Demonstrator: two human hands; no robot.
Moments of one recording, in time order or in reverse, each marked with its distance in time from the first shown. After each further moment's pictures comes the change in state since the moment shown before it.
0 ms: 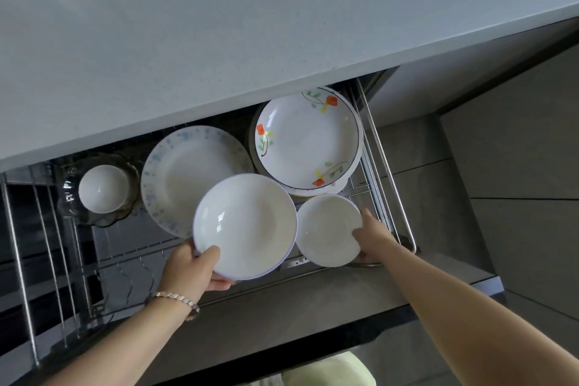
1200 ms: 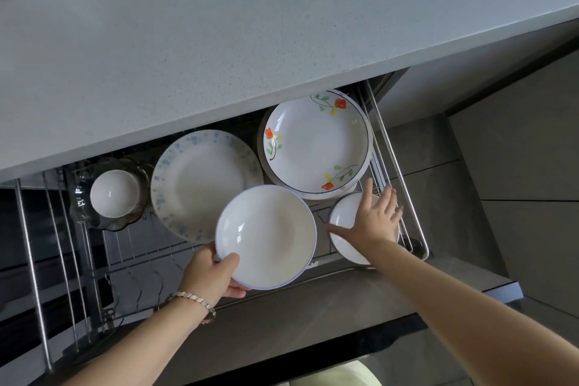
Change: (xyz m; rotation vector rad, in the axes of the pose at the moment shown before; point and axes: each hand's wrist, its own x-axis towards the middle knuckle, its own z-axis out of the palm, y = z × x) left_hand 0.014 -0.010 0.005 0.116 -0.053 -0.002; right_hand -0.020 -0.034 0.009 -0.284 0.325 -0.152
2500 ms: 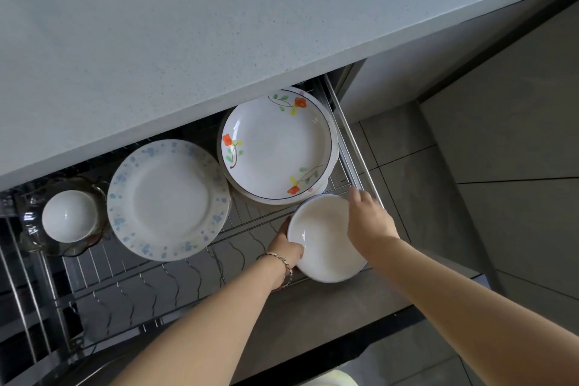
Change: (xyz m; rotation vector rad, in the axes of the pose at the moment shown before) left_hand 0.041 0.024 0.156 0.067 -0.307 -0.101; right_hand 0.005 0.033 -0.039 -0.090 -0.048 -0.118
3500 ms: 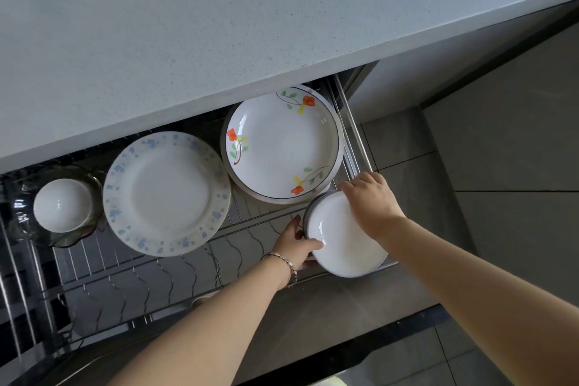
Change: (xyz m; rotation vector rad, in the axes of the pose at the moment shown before) left_hand 0.001 0.001 0.003 -0.244 -0.175 0.006; right_hand 0.033 0.007 -0.010 -0.394 0.151 -0.369
